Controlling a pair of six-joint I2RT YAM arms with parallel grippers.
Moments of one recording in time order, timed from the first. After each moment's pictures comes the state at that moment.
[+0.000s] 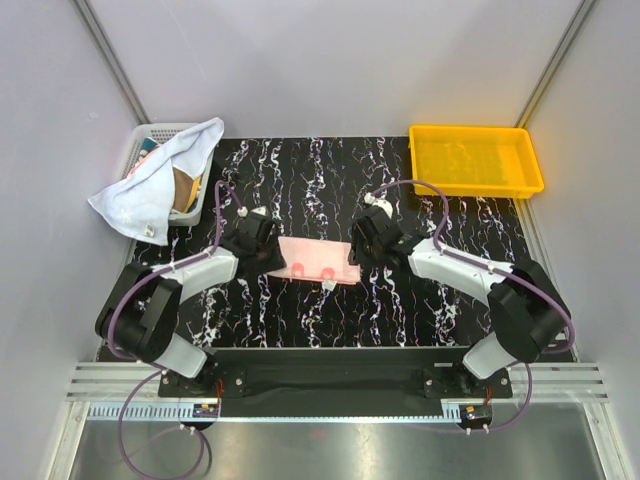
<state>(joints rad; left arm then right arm) -0.46 1.51 0.74 -0.17 -0.04 -0.66 0.71 1.54 0.95 -0.29 0.14 0.65</state>
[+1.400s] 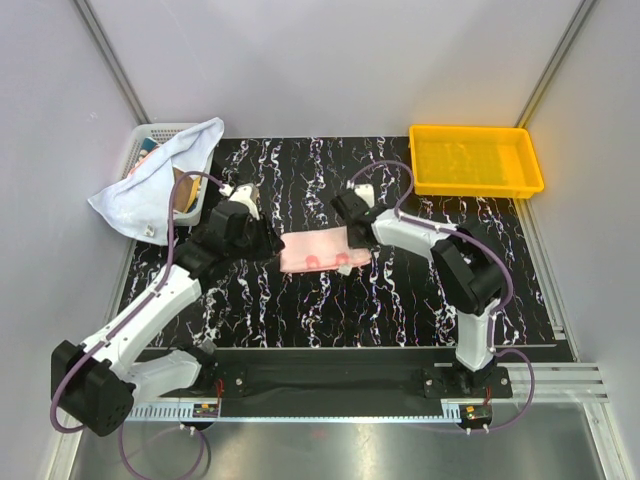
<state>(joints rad) -0.50 1.08 0.87 -0.44 0.03 -0.58 0.69 1.94 1.31 -0.47 0.38 0.55</state>
